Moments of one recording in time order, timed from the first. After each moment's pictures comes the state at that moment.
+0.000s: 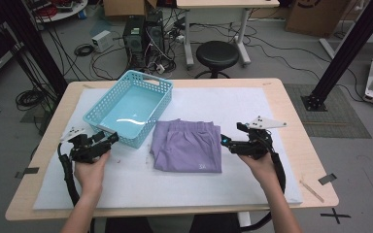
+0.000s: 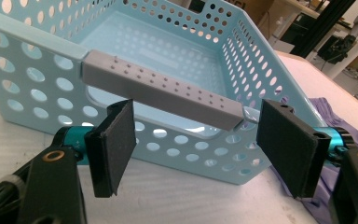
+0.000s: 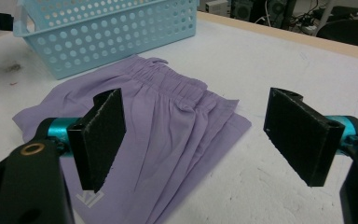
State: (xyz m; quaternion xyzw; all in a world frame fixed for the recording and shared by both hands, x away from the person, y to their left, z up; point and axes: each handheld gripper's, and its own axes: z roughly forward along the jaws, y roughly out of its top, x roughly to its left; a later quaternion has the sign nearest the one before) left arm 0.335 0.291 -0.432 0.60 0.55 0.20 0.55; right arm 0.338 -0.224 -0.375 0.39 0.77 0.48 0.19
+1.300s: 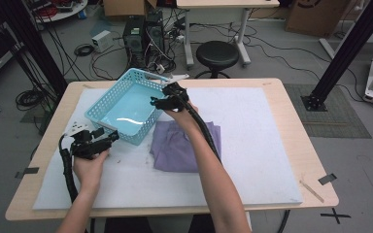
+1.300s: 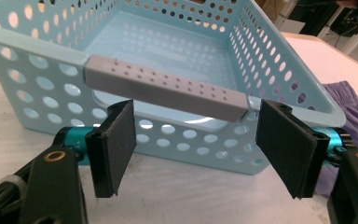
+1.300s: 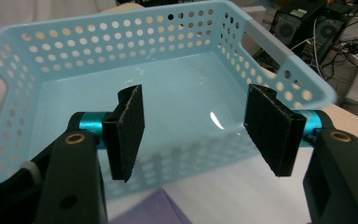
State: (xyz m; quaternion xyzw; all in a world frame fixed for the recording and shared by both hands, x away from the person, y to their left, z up) left arm 0.348 0.293 -0.430 0.64 0.53 0.21 0.52; right arm 0.499 0.001 -0.368 0.32 0.81 0.45 0.18
